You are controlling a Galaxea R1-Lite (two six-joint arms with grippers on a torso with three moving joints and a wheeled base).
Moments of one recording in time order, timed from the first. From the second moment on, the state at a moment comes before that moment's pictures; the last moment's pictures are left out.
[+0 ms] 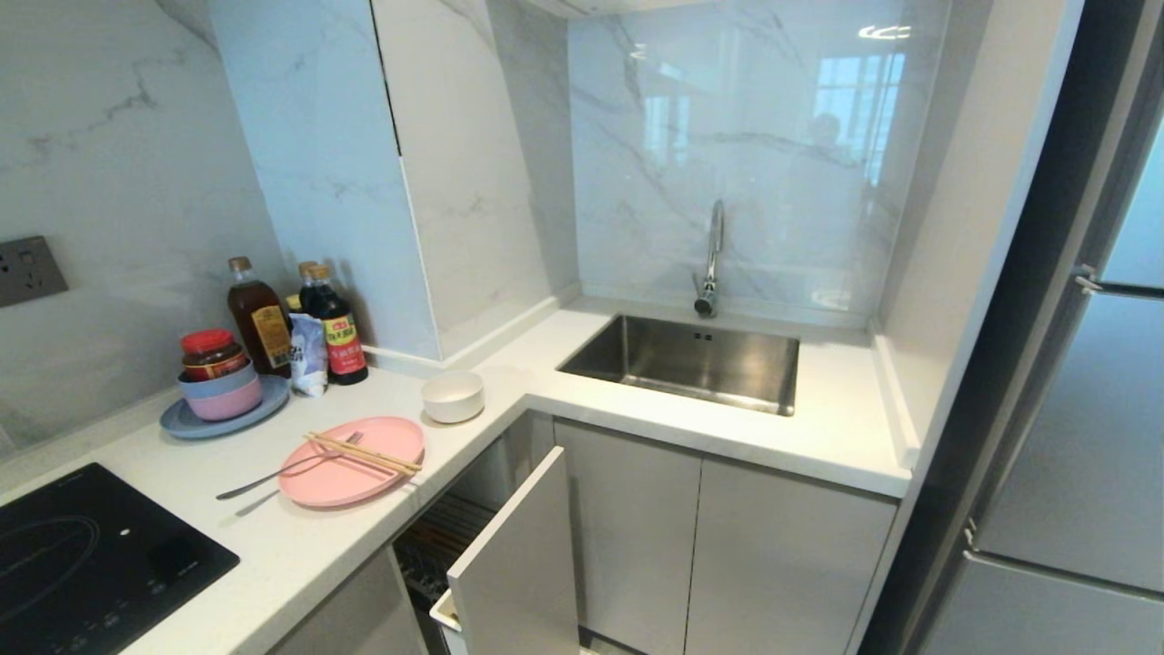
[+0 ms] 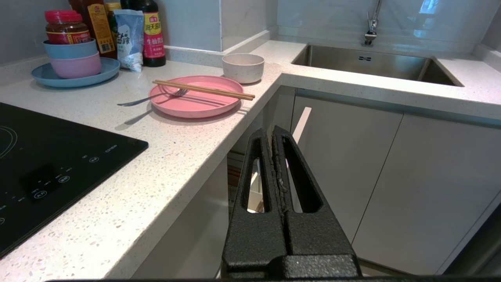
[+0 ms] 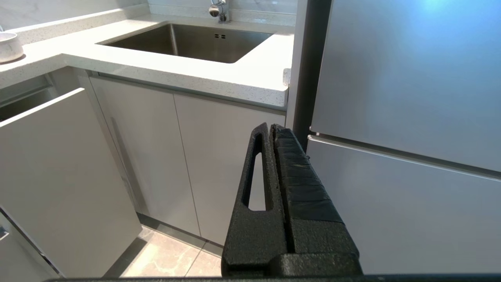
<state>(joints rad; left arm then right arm) 0.00 0.00 0.00 0.00 0.00 0.00 0.00 0.00 0.00 0.00 0.00 -0.01</state>
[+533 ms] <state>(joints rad) 0.00 0.00 0.00 0.00 0.00 0.00 0.00 0.00 0.00 0.00 0.00 -0.01</state>
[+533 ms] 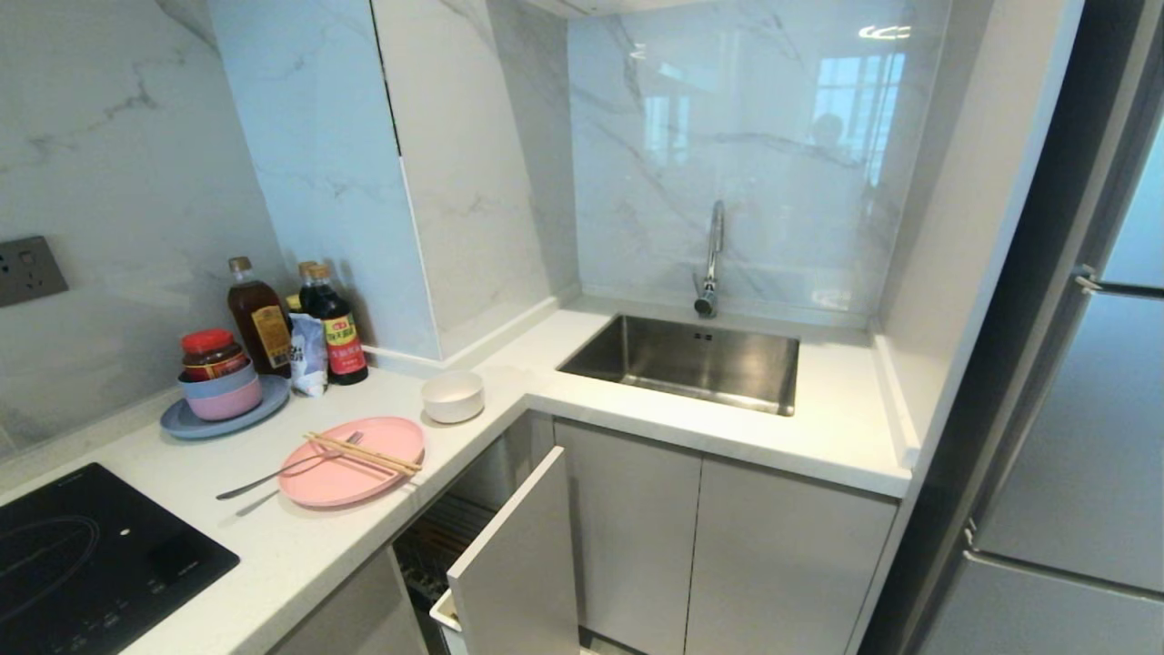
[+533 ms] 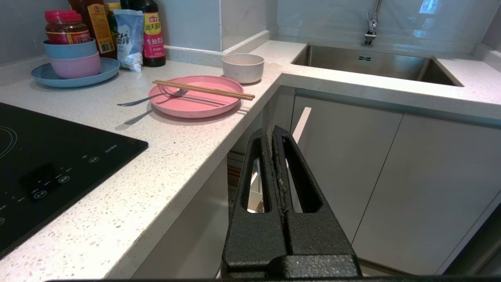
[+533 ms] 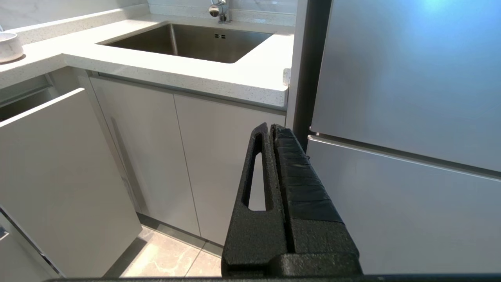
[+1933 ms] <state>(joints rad) 0.00 0.00 0.00 0.00 0.00 0.00 0.00 0.00 0.00 0.00 0.00 -0.01</state>
